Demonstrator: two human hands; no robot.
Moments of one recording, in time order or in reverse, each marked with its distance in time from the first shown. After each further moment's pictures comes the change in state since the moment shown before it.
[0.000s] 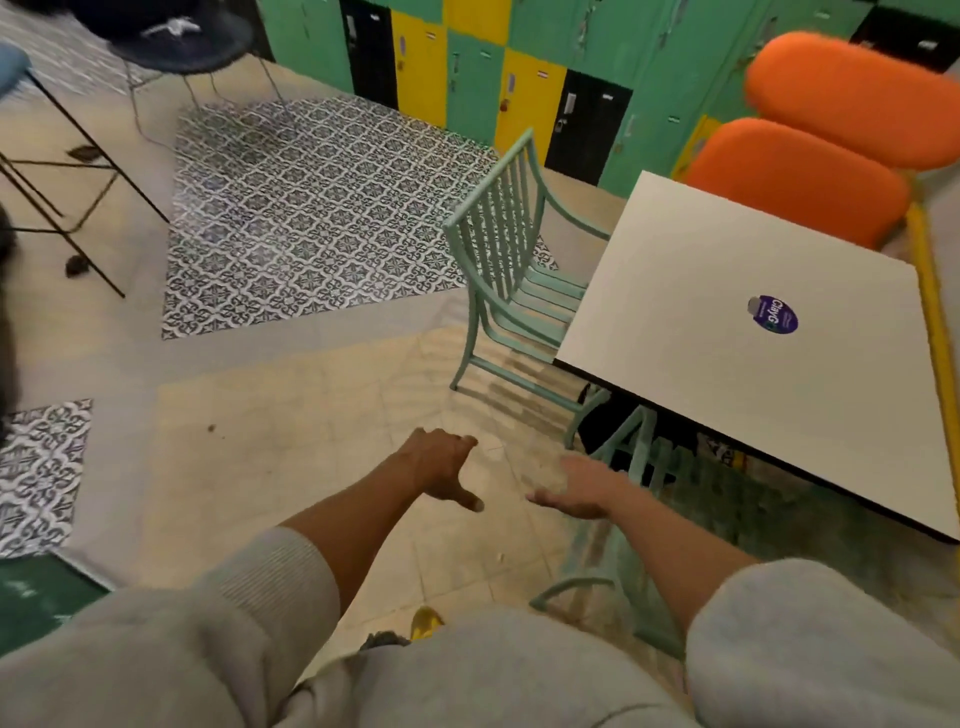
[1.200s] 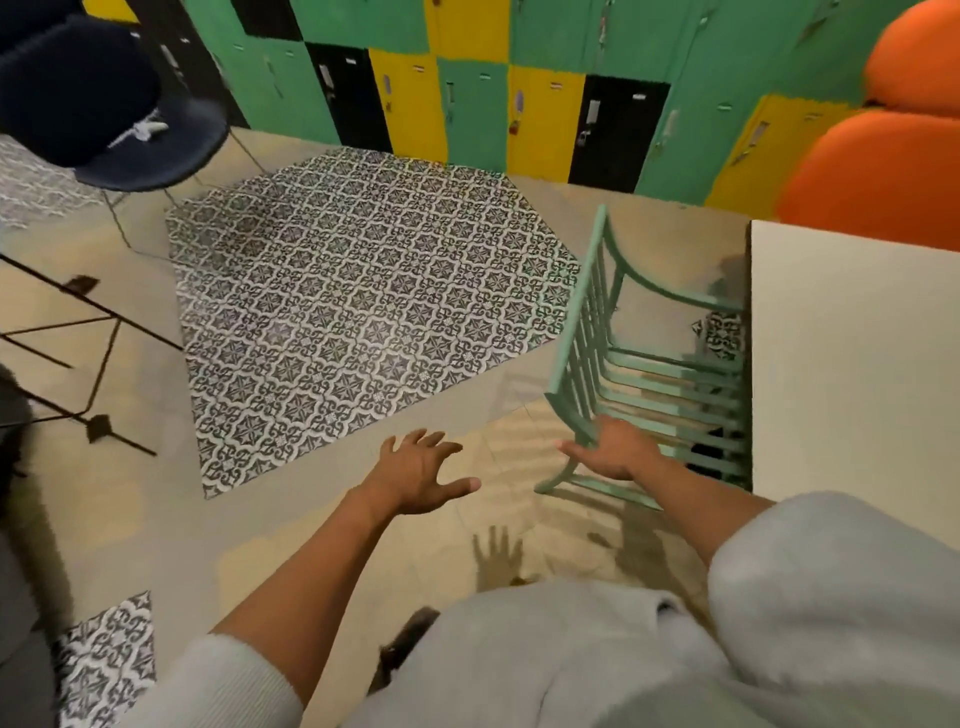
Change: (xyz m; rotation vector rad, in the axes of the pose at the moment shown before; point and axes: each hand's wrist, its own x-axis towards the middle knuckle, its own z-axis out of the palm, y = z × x) left_hand 0.215 -0.409 -0.240 -0.097 0.009 -0.071; right_hand 0.344 -0.197 -0.325 0.363 0.173 0.141
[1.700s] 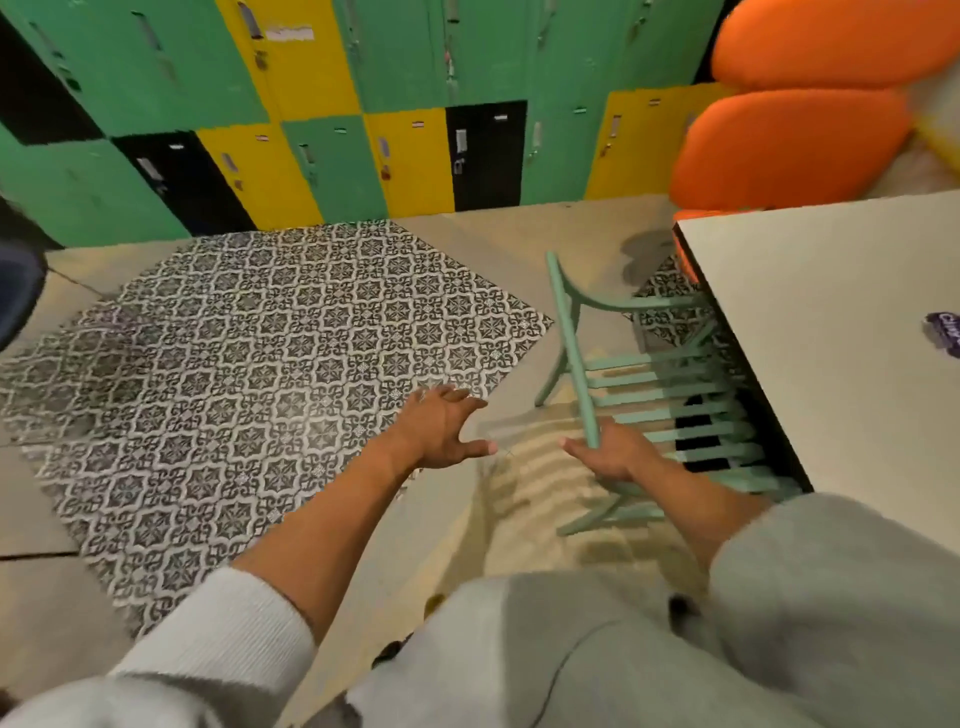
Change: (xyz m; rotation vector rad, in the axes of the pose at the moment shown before) left_hand 0.211 -0.067 -0.219 0.328 0.000 0.491; right_hand 0.110 -0.110 -0.050 0.366 0.152 0.333
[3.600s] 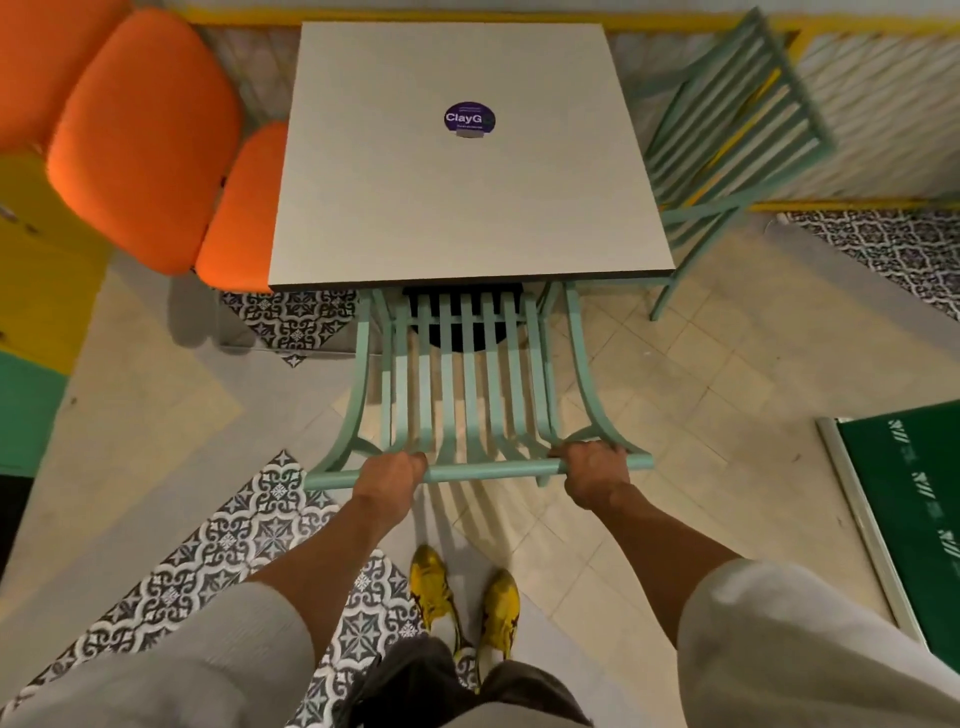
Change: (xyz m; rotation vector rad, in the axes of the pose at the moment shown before) left_hand 0.445 0.012 -0.095 0.989 -0.094 1.152; right_hand 0.133 -0.090 0.036 0.447 0.211 1.141
